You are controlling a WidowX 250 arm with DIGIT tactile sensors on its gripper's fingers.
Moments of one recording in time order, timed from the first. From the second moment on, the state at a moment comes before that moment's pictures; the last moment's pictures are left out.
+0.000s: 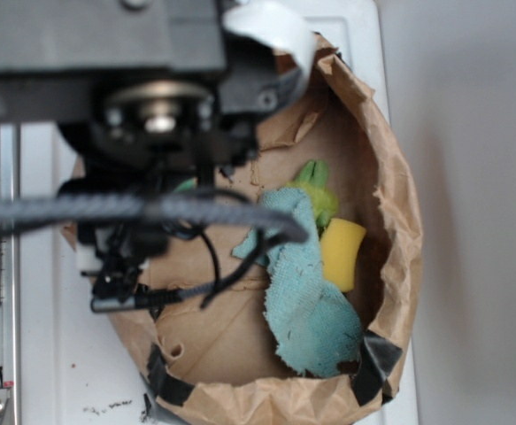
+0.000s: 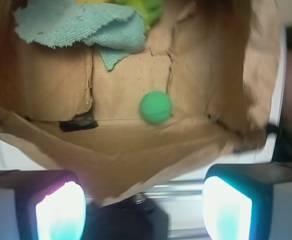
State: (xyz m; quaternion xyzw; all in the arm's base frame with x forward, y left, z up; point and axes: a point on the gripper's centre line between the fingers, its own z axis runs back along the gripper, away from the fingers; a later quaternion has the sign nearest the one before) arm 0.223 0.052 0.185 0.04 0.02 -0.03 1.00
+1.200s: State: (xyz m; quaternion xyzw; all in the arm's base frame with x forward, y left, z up) arm 0.256 0.056 0.139 0.00 -0.03 -0.12 0.99
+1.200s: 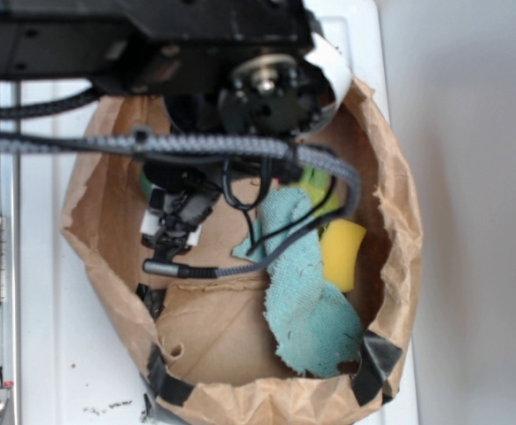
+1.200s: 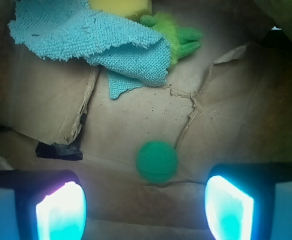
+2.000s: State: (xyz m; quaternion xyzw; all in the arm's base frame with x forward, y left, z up) arm 0.225 0.083 0.110 -0.01 -0.06 -0.15 0.99
